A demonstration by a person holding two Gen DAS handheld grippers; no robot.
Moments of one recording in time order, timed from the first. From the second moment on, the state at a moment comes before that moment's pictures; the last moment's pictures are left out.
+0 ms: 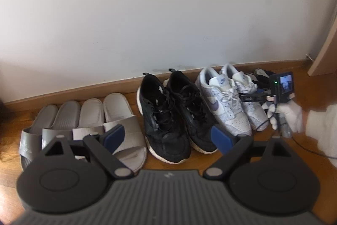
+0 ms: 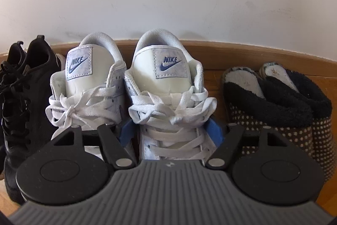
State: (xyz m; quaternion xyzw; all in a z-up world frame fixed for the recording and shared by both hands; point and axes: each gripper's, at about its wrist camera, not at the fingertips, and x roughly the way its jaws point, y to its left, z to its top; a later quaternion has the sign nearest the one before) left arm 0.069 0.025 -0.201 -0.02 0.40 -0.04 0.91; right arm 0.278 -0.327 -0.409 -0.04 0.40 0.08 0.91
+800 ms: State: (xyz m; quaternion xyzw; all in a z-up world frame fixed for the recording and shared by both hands) left arm -0.165 -0.137 0.003 -0.02 0.37 0.09 0.92; right arm -0.080 -0.339 0.002 0.02 0.38 0.17 0.91
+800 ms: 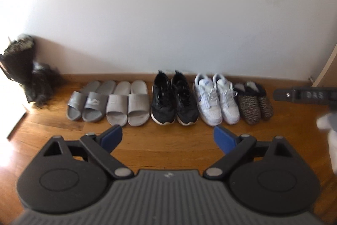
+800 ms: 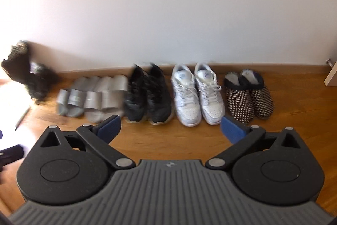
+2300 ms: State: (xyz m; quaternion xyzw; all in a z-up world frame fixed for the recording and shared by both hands) left arm -0.272 -0.182 0.009 -0.03 0.30 0.11 0.95; right arm -0.233 -0.348 0.026 0.02 0.32 0.12 0.94
